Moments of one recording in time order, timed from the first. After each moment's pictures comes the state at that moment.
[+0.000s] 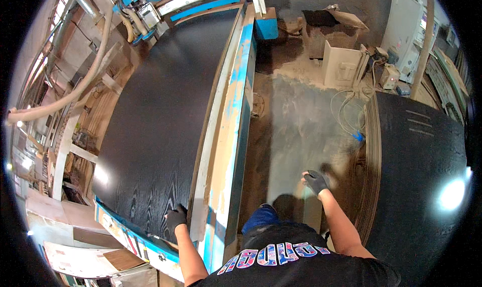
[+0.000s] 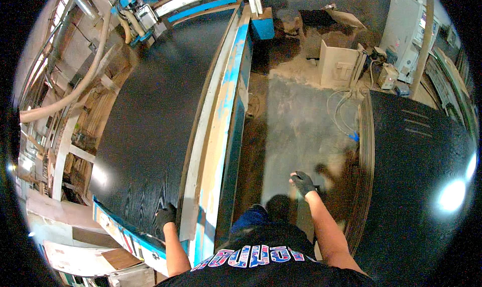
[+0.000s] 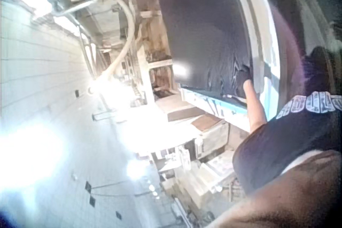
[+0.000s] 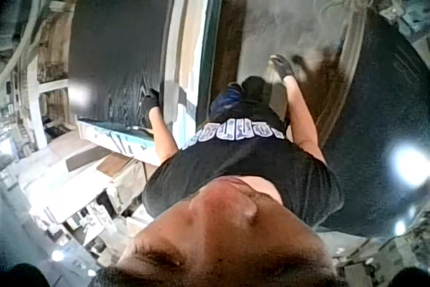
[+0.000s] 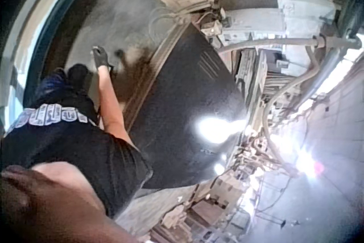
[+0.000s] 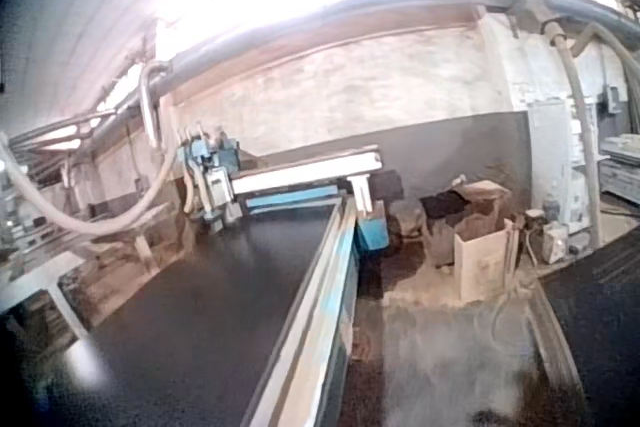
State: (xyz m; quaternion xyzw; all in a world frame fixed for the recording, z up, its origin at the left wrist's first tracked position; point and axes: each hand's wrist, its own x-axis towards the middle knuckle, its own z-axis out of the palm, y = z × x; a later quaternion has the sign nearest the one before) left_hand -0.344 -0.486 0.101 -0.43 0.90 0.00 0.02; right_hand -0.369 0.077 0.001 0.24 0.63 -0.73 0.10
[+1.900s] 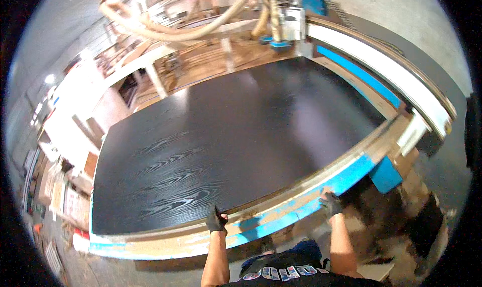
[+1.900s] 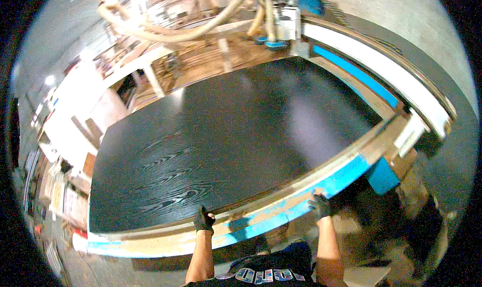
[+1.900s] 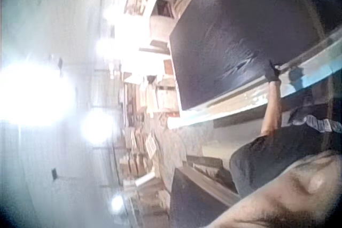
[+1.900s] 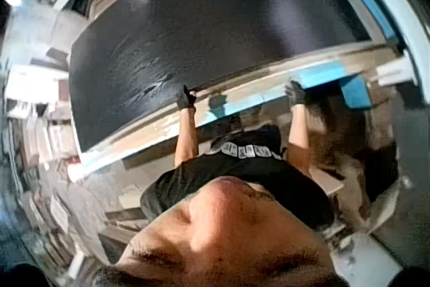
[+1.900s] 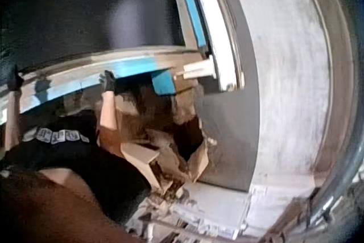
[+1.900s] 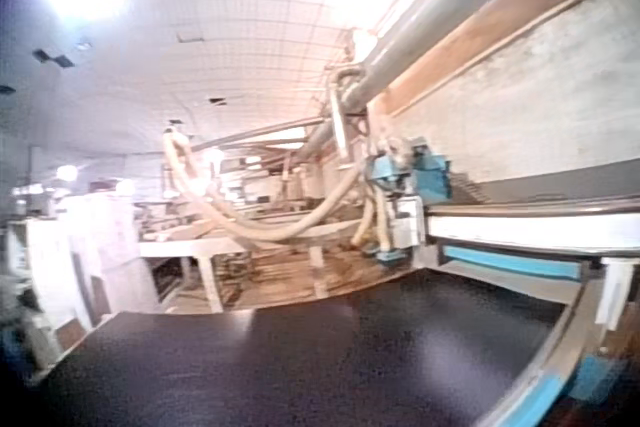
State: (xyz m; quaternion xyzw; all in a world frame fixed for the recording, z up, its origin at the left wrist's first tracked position) left_hand -1.002 -0.208 0.029 -0.47 0.11 0.71 -0.51; right_hand -1.387 0.070 0.033 0.00 0.59 -0.72 0.36
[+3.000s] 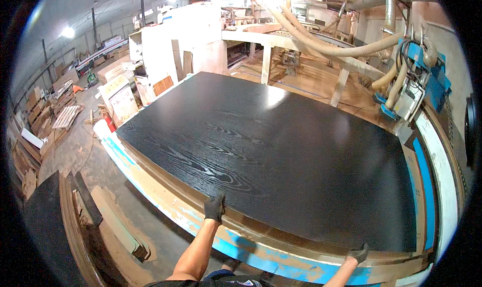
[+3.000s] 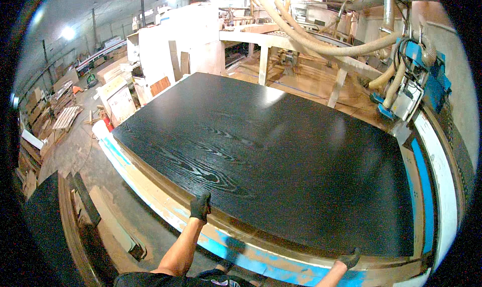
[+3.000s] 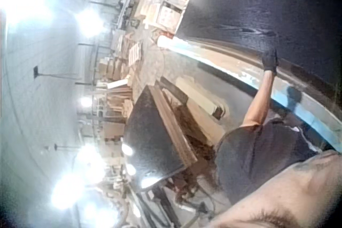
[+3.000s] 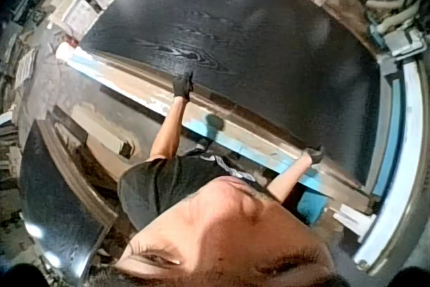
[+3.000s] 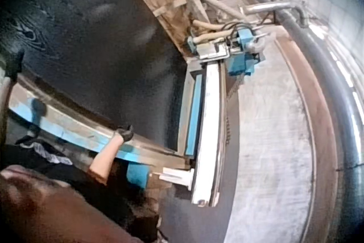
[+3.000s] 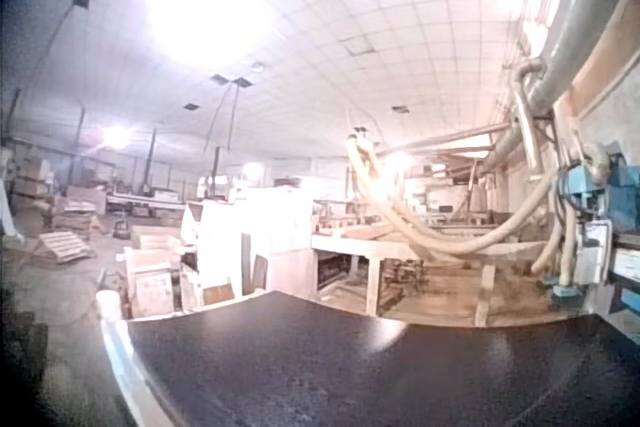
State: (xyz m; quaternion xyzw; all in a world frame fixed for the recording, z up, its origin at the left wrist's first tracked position) left_hand -1.030 -0.202 0.104 -0.57 0.20 0.49 -0.63; right_hand -1.645 -0.057 0.022 0.04 0.45 -0.87 0.19
